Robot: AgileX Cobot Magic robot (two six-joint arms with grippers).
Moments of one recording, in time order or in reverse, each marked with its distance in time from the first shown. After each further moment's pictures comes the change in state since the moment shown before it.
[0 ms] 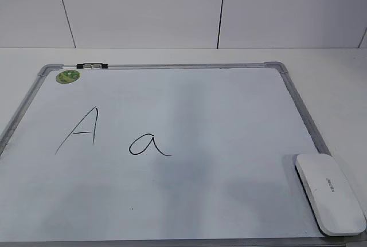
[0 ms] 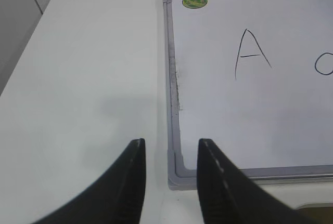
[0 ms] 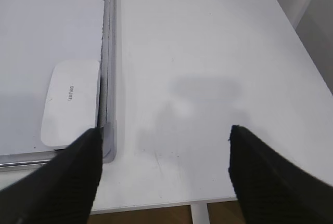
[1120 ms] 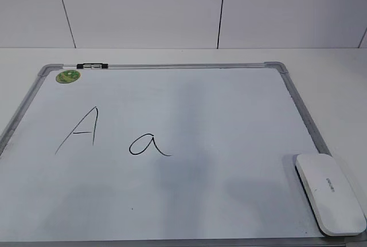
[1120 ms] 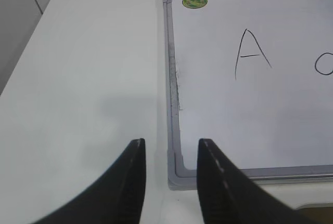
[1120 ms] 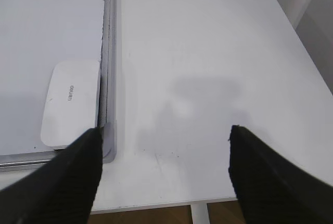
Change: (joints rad) left arm 0.000 0.000 0.000 0.000 0.000 0.000; right arm 0.000 0.000 0.000 0.000 0.000 0.000
